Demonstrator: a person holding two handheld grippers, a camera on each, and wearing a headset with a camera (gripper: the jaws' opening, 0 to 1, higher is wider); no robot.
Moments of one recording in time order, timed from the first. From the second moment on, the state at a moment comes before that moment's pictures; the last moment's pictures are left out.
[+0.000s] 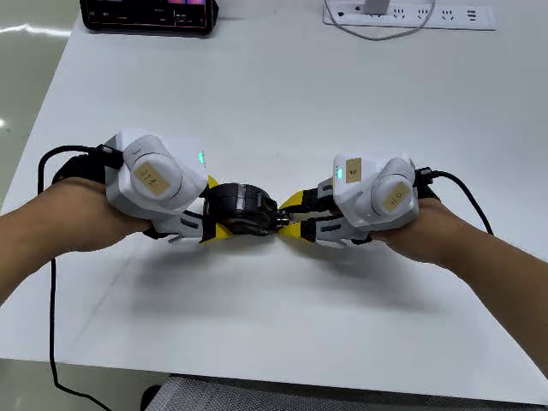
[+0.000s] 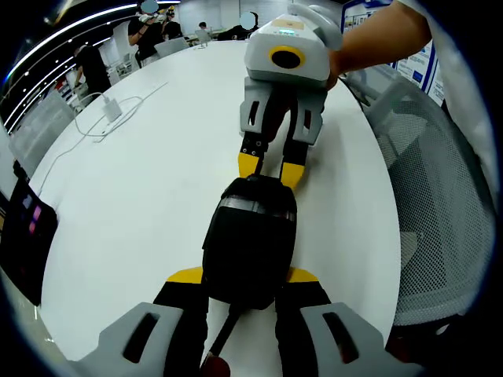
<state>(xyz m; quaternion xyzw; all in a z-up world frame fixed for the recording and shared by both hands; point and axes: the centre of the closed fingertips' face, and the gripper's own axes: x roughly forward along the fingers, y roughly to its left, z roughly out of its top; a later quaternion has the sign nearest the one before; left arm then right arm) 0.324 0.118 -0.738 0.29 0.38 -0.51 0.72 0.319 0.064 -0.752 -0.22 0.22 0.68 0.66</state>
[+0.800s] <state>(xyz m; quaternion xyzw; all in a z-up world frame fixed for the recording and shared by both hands) 0.324 0.118 -0.739 0.30 0.36 -0.51 0.71 0.318 0.060 -0.753 -0.23 0.22 0.68 0.65</state>
